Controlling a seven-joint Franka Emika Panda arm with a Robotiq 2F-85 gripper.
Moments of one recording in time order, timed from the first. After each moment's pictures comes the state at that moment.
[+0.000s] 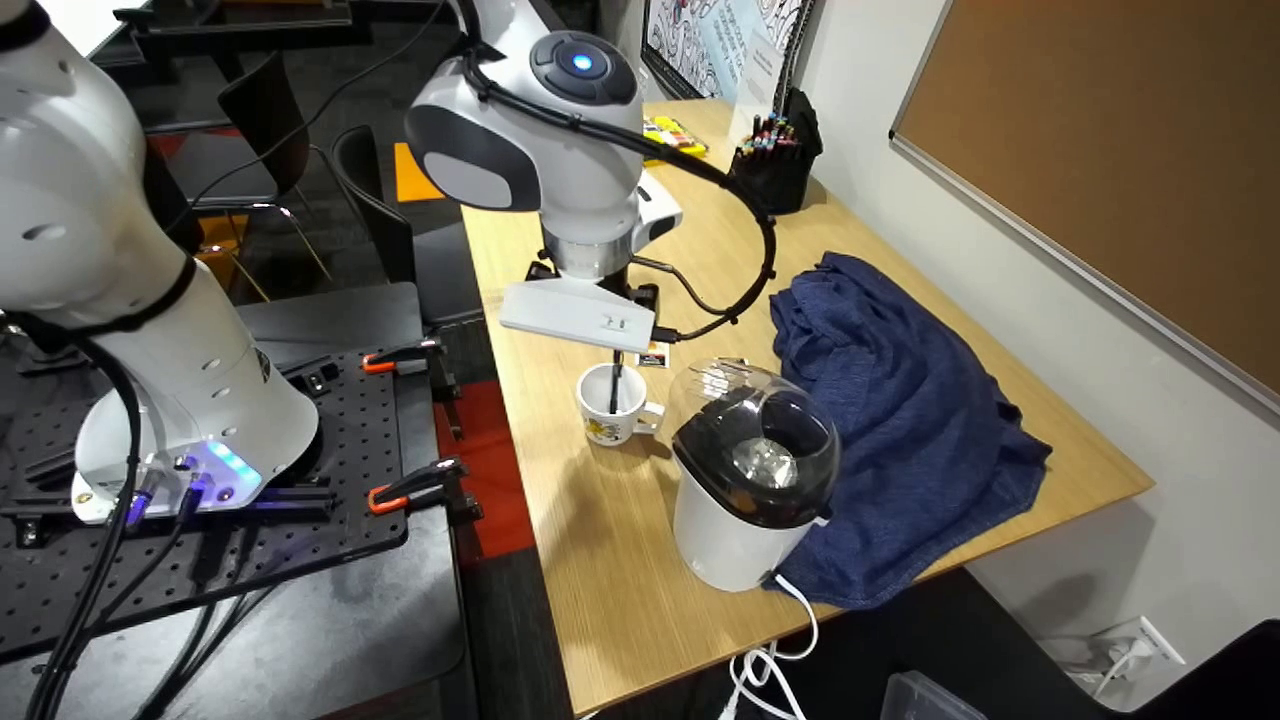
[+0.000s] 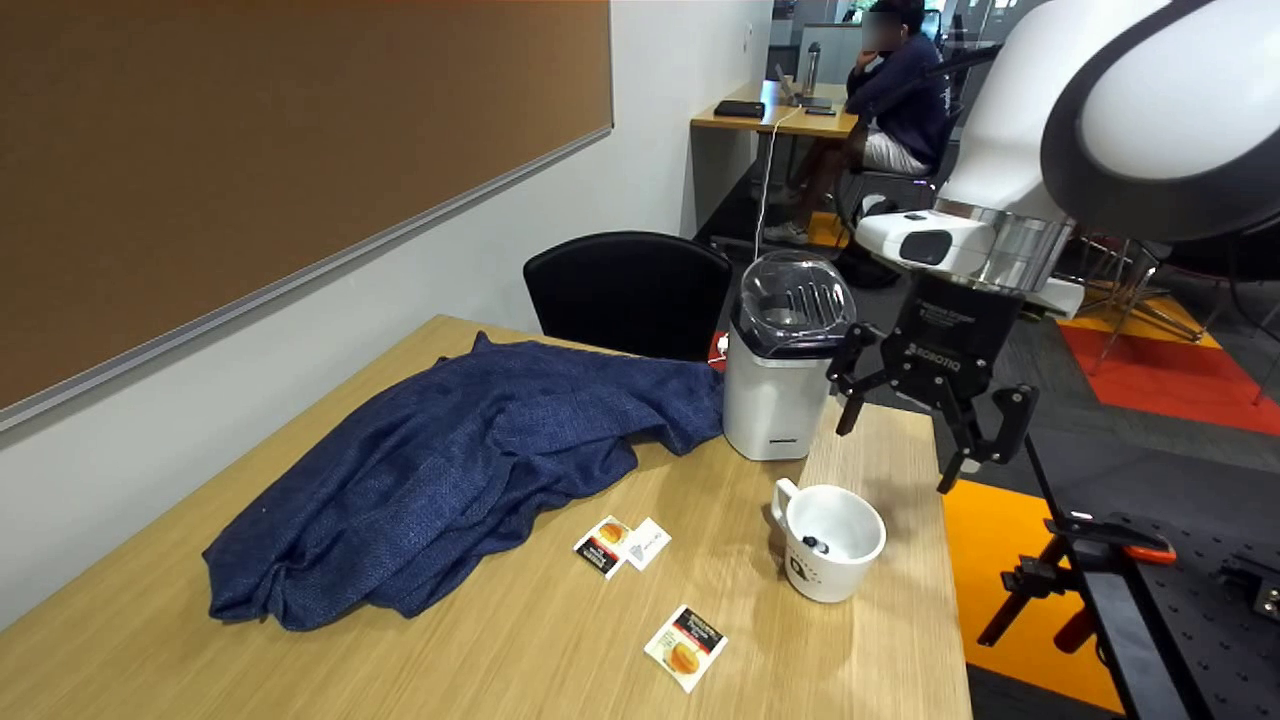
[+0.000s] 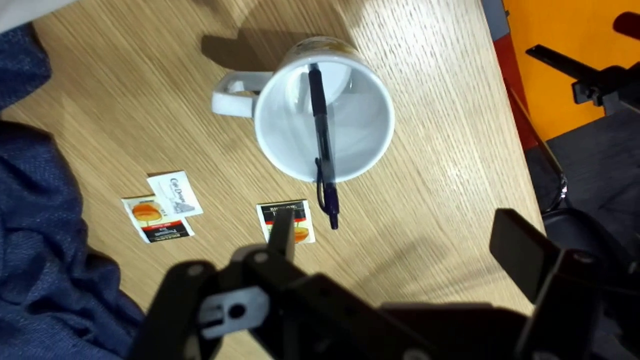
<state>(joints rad) 0.14 -0.10 -0.31 -2.76 0.53 2.71 -1.69</state>
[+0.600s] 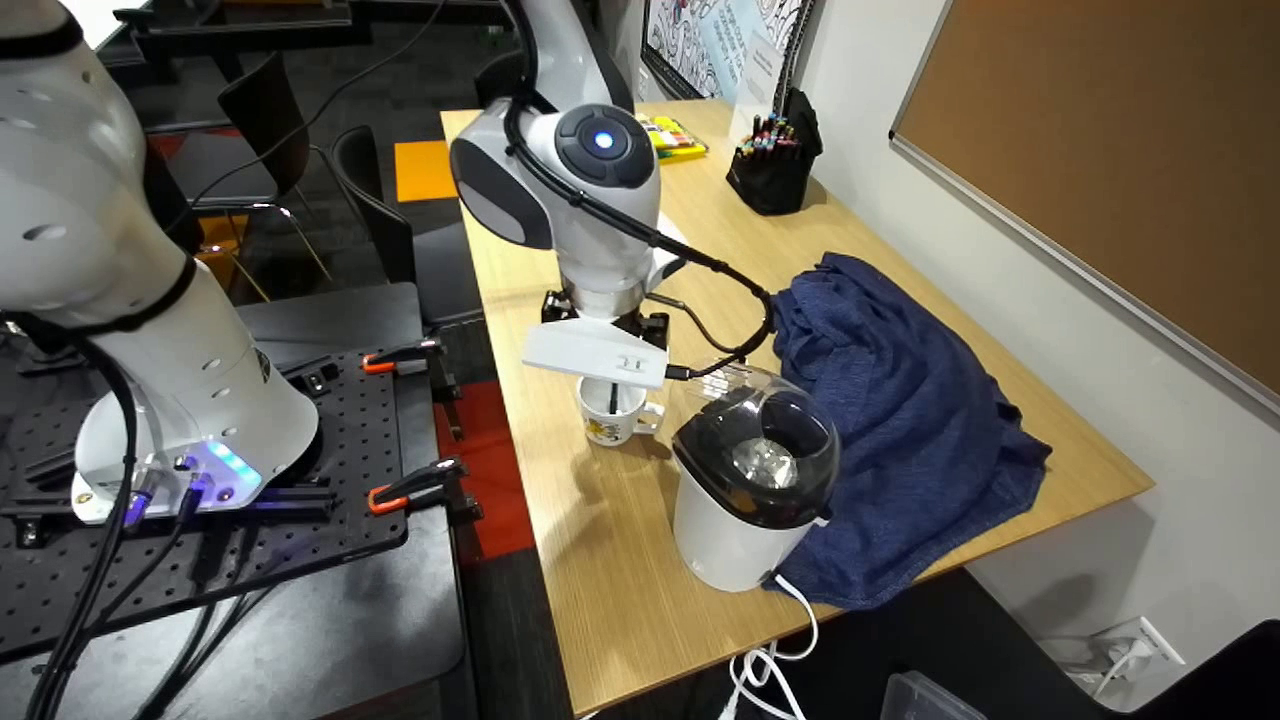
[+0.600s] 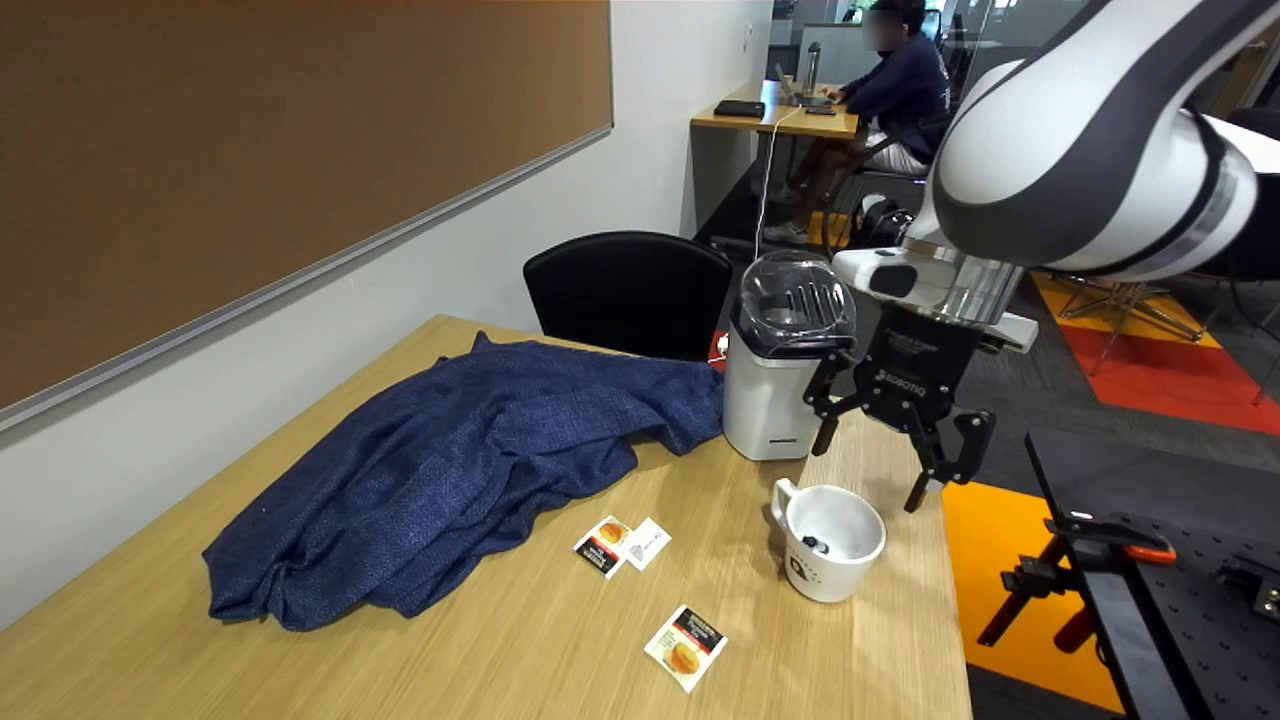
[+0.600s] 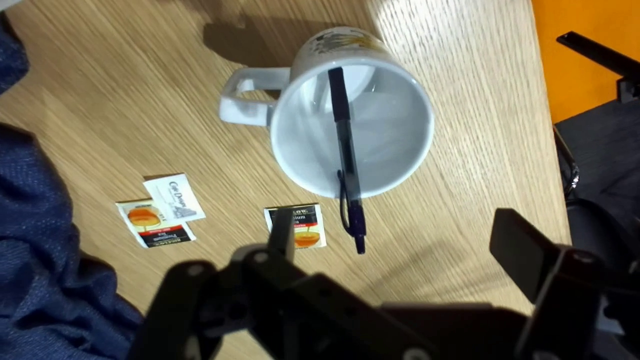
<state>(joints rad) 0.14 0.07 -0.30 -2.67 0.86 2.71 -1.99</state>
